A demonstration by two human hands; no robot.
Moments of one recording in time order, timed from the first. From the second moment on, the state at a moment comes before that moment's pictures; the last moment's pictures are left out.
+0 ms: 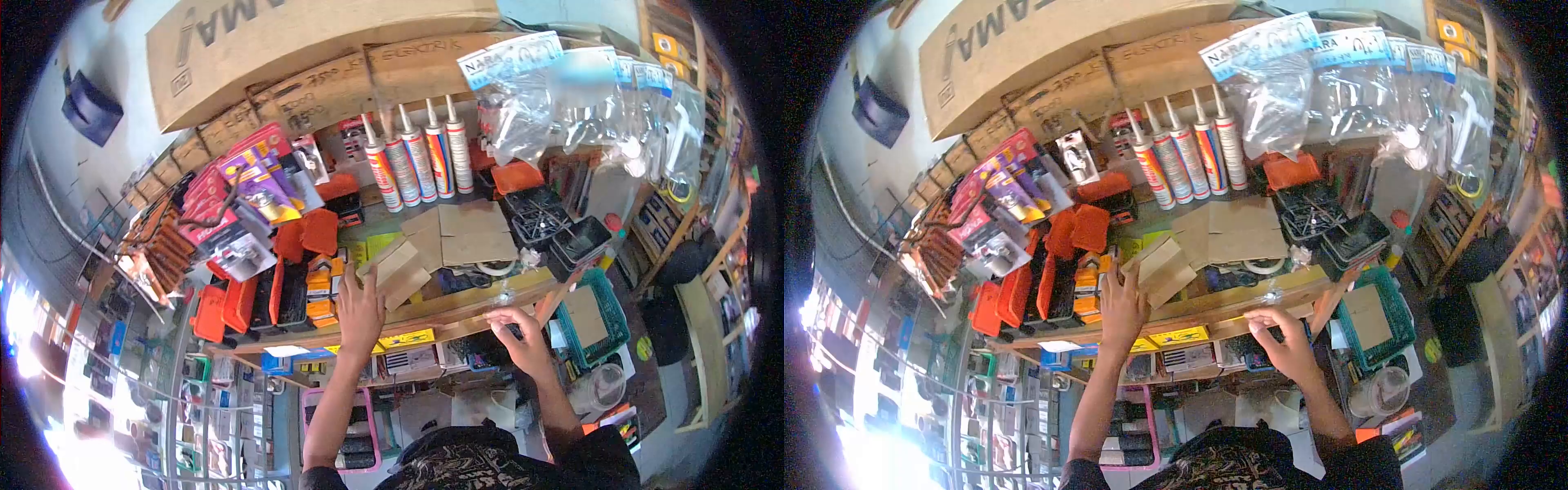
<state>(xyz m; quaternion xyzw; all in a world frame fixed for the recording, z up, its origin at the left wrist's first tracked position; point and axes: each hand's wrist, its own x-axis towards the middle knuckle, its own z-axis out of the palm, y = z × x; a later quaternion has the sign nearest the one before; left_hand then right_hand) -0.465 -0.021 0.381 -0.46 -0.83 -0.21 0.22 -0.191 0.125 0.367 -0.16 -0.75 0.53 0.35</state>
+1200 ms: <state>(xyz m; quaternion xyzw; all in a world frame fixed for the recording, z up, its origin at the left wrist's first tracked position) -0.455 -0.116 0.454 -0.54 -0.73 -0.36 0.22 -0.379 0.041 0.573 0.11 -0.64 0.62 0.44</state>
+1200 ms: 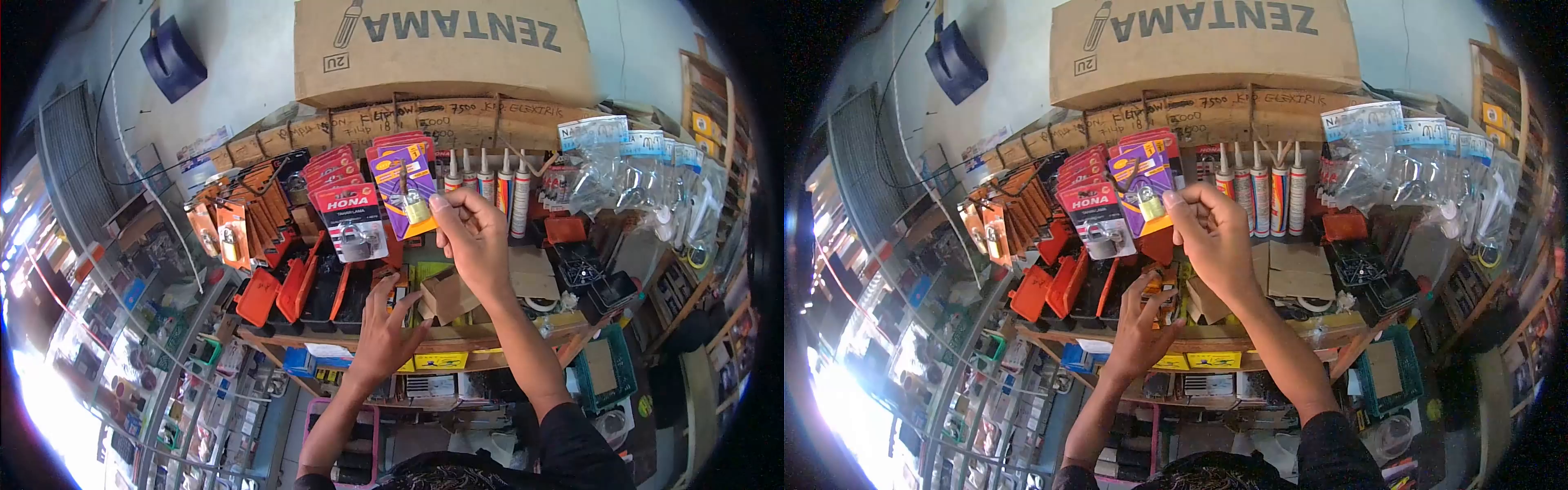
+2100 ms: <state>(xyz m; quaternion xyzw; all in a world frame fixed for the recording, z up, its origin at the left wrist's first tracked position) -0.481 -0.075 0.443 -0.66 -0.62 -0.40 0.12 -0.395 0.039 0.557 0.06 -0.66 0.53 0.52</state>
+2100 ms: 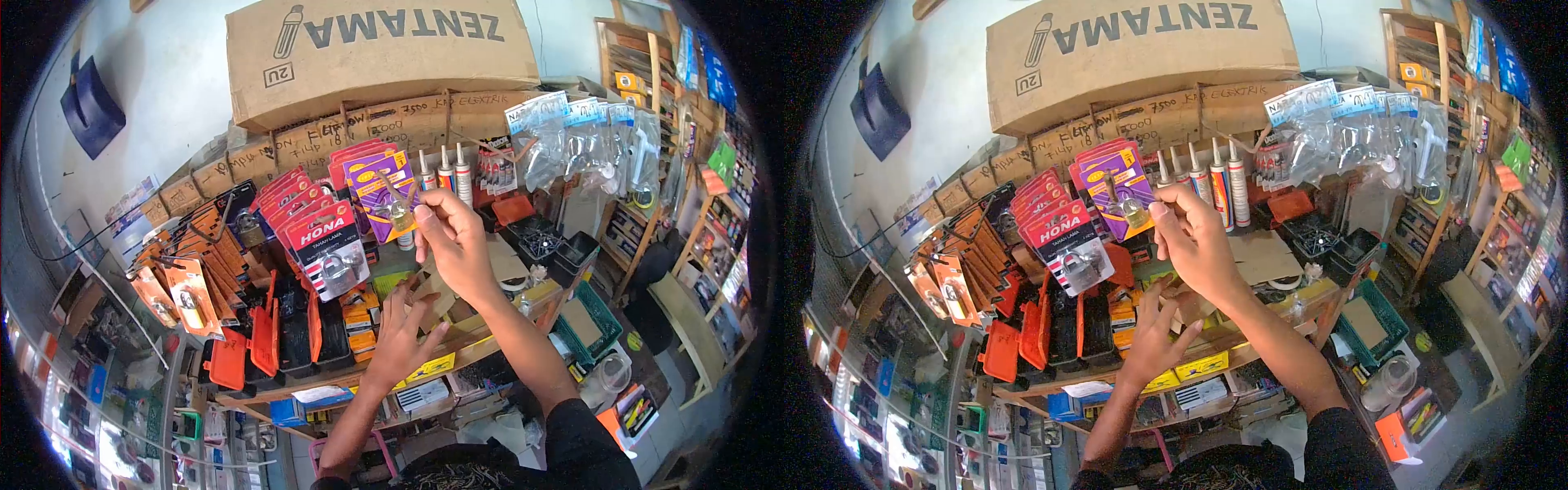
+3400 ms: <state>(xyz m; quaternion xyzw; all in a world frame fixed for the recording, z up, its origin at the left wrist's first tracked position) -0.482 -0.005 0.384 -0.57 -0.73 -0.30 0.24 -0.279 0.054 0.528 -0.05 -0.65 0.45 0.62</state>
